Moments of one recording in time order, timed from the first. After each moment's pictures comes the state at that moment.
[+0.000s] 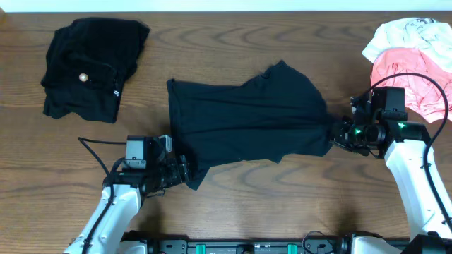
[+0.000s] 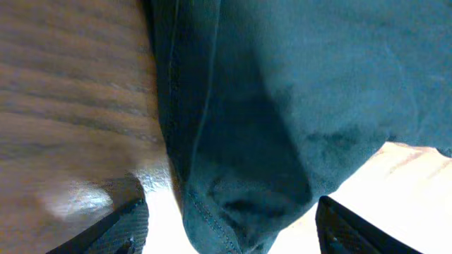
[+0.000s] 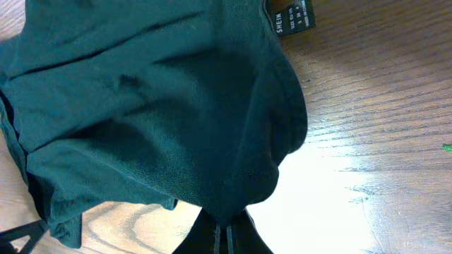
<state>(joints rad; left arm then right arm) -0.06 1.19 0.40 -0.41 0.46 -0.38 -0.10 1.35 0.91 -0.79 -0.37 0.33</state>
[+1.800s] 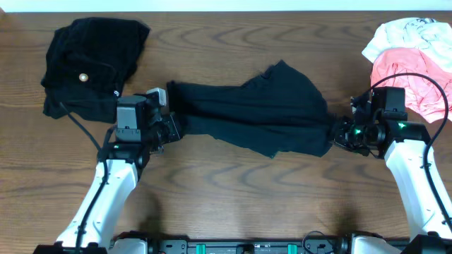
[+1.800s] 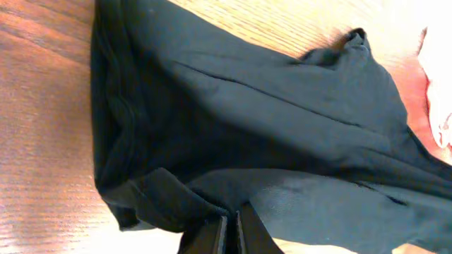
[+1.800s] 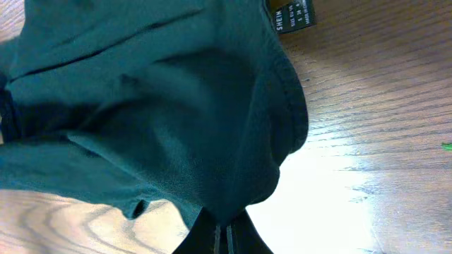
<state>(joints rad) -0.06 1.29 0.68 -0.24 0.40 -0.41 -0.10 1.35 0.91 -0.80 -0.36 0.33</state>
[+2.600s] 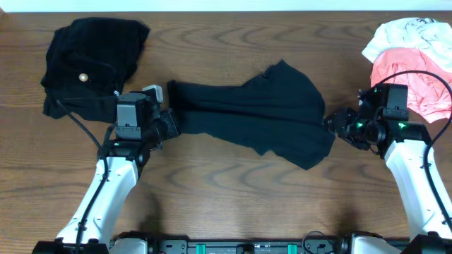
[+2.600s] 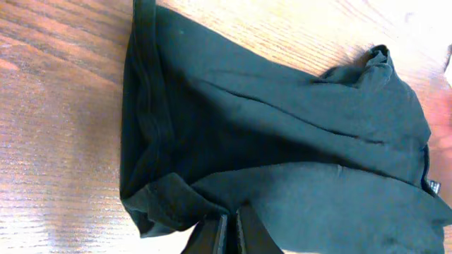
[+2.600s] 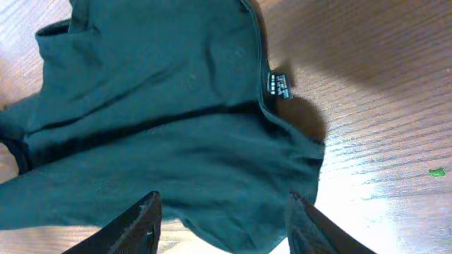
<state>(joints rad) -0.06 1.30 0.69 -0.22 0.33 -0.41 -0.10 1.35 0.91 -0.69 -0.32 0.45</state>
